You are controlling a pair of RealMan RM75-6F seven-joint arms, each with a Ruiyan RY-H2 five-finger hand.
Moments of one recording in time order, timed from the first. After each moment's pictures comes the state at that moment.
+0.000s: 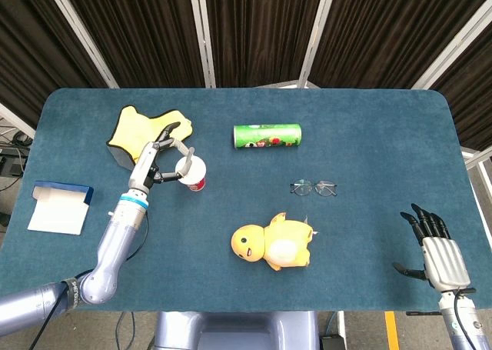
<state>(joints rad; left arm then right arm) -0.66 -1.52 -0.54 -1.74 0.81 0.99 -0.23 0.11 -1.16 0.04 -1.61 -1.47 1.37 0.05</state>
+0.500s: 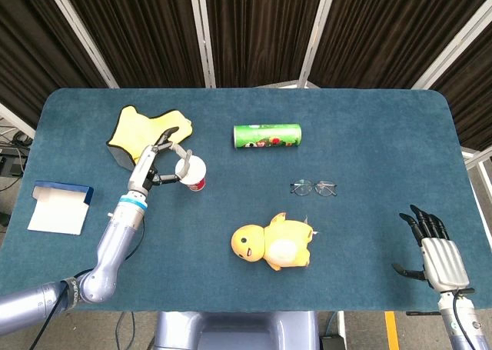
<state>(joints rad) -0.66 -1.52 -0.51 -1.69 0.82 0.96 -0.29 0.11 -1.17 0.04 -1.61 -1.46 1.37 0.06</state>
